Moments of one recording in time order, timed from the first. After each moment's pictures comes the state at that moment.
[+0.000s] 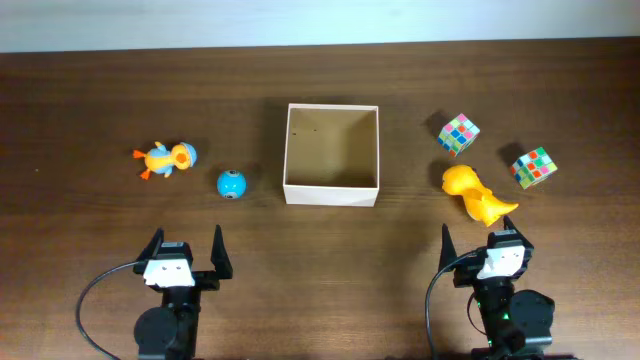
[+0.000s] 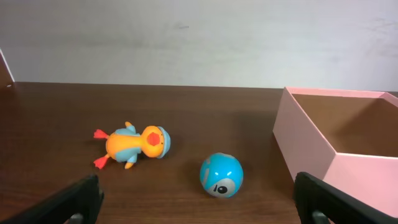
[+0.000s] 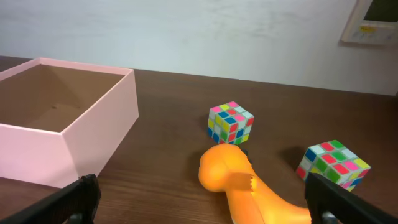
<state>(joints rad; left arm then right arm) -0.05 0.01 0.01 -0.08 -0.05 -0.04 0.01 0.01 0.06 -0.18 -0.05 -0.07</state>
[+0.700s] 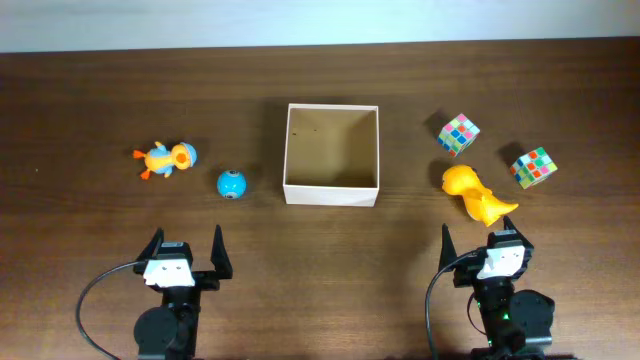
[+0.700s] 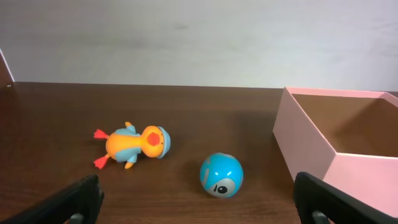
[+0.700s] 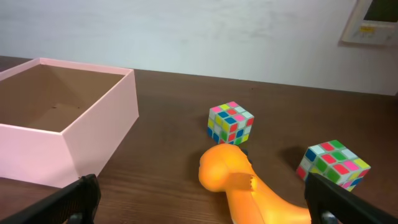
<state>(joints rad) -0.05 0.01 0.01 -0.08 -0.05 -0.04 0.01 0.01 0.06 -0.18 -0.05 -0.08</state>
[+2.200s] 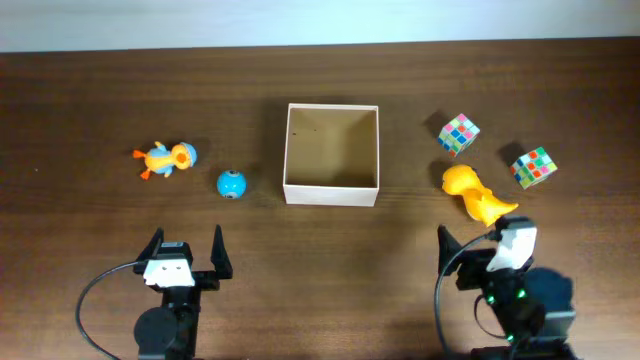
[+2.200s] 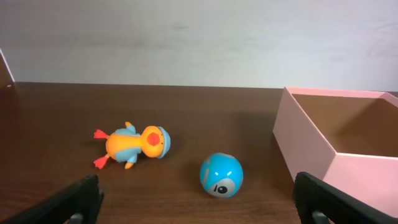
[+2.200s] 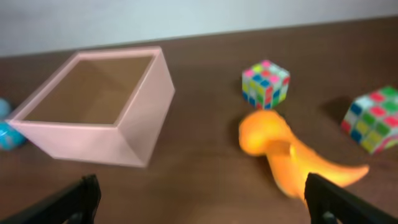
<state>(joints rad) -0.05 0.01 0.01 -0.08 -0.05 -0.04 0.01 0.31 0.41 -0.48 -0.16 0.12</state>
